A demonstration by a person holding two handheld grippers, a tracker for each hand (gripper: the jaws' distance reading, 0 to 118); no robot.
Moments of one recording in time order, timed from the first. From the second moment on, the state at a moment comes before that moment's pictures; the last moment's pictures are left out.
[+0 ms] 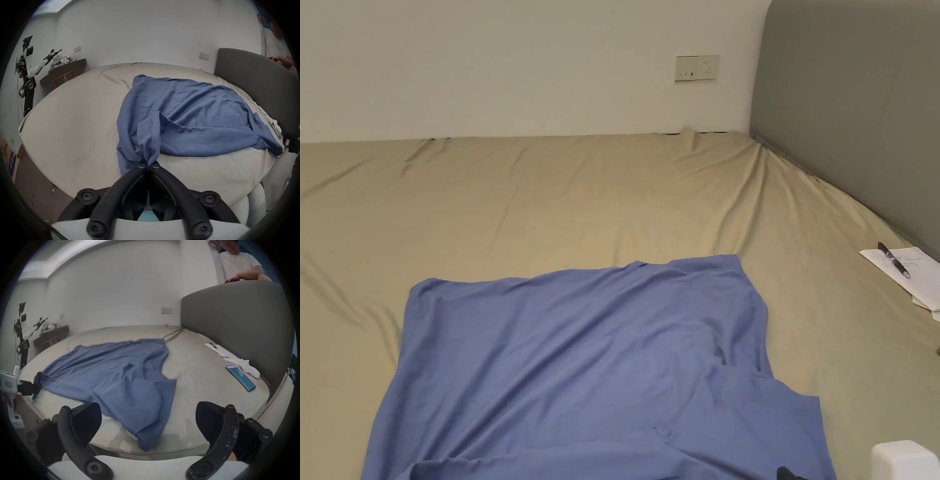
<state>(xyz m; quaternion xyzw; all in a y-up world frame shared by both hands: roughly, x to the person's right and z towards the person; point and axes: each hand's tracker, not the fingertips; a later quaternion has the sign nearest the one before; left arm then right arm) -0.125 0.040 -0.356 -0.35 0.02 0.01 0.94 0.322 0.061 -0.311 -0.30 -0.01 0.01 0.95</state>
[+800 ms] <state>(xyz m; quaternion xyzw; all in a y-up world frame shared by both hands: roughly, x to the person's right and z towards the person) -0.175 0.061 -0.321 -0.36 0.03 0.05 0.93 0.328 0.068 -0.289 -0.32 0.02 -0.05 0.95</state>
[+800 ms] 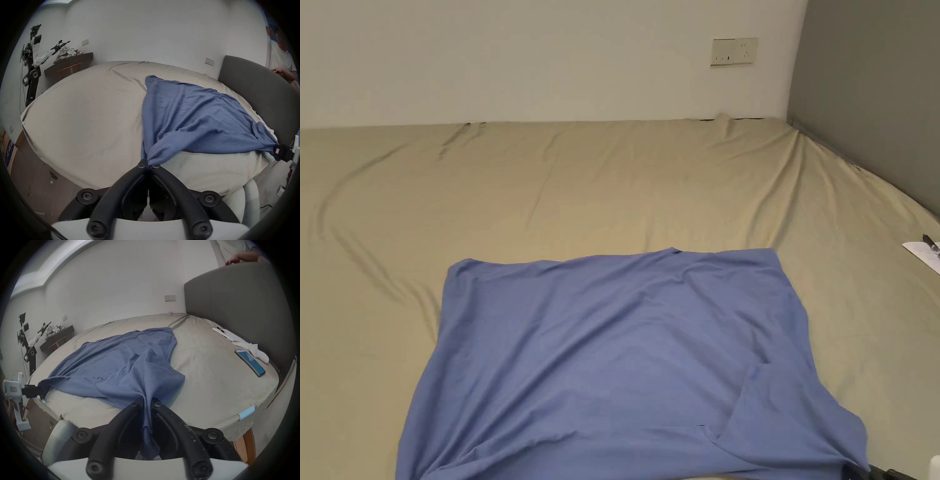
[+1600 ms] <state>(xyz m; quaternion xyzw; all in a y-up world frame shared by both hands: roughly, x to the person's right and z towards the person) -0.185 0.110 -0.338 -0.34 0.03 0.05 0.94 0.345 0.124 -0.297 -0.29 0.03 -0.05 0.95</state>
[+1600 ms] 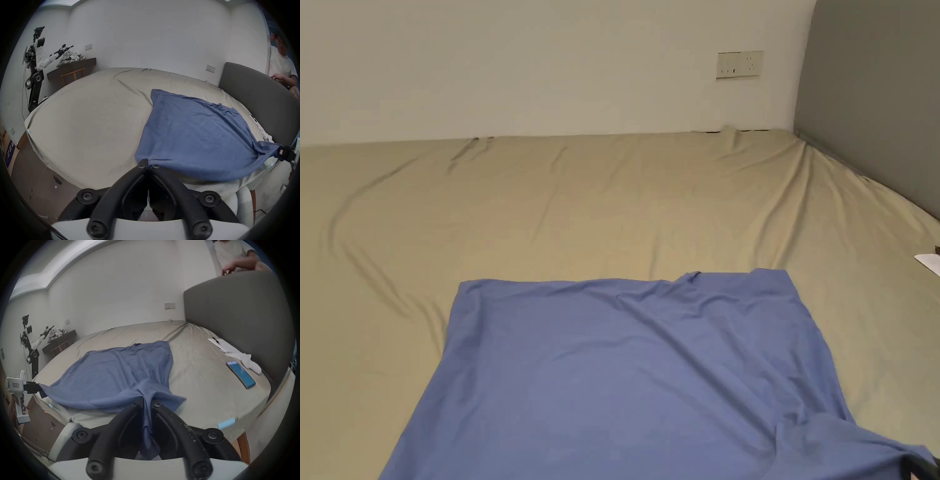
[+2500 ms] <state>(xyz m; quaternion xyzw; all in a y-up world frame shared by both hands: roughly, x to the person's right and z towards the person) -0.163 0.059 -0.539 -0.38 0.06 -0.02 0.92 0.364 0.068 -0.493 -0.39 0.00 -0.02 0.92</state>
